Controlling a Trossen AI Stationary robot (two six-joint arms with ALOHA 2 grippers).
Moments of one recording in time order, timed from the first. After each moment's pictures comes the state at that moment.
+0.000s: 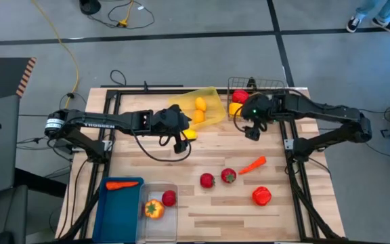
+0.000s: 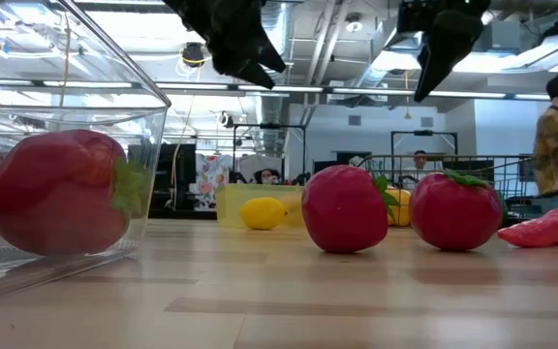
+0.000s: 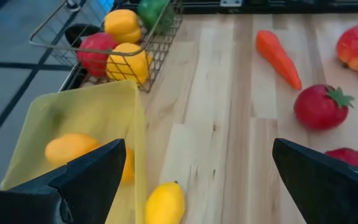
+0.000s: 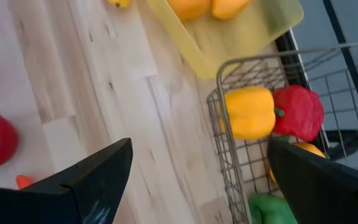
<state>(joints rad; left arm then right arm) 0.08 1.46 1.16 -0.33 -0.18 0.01 -0.22 1.20 1.20 -1.07 0.24 -0.02</state>
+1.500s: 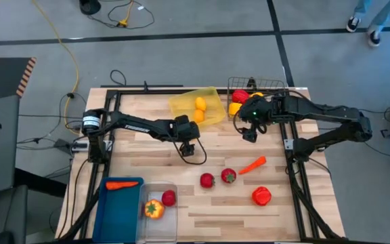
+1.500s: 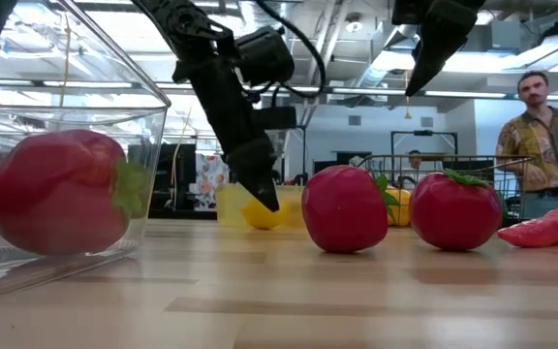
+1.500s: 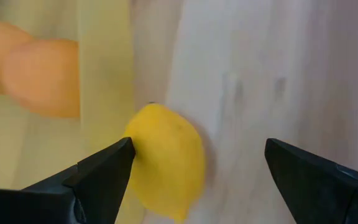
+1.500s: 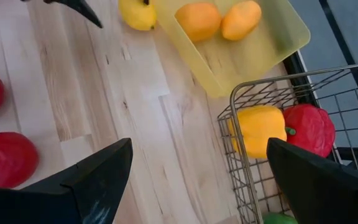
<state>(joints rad) 0.14 1.87 1.16 -0.33 -0.25 0.06 -0.17 1.20 1.20 -1.01 0.23 0.01</state>
